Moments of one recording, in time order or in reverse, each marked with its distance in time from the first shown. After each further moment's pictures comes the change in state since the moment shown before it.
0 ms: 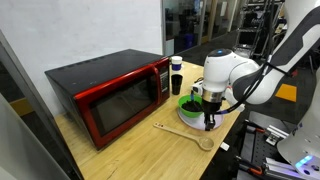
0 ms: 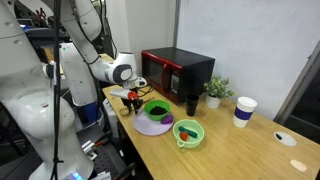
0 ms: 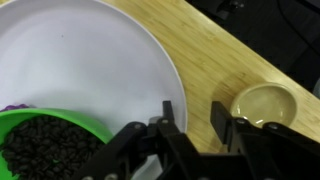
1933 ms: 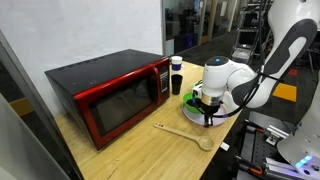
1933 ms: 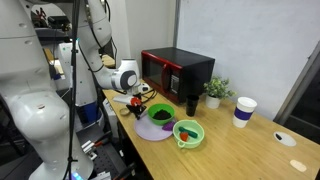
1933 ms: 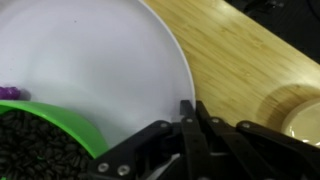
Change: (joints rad) arm -0.072 0.103 -0.017 0.010 -0.226 0.081 0.163
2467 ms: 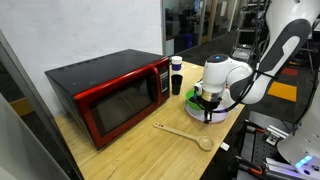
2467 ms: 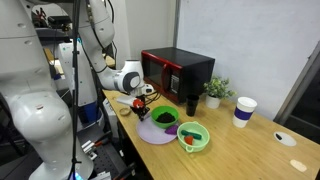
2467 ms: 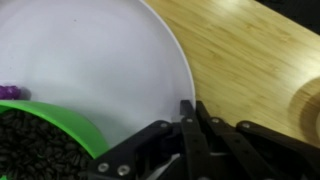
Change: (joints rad) arm -0.030 0.005 -0.043 0.002 -0.005 0.016 0.017
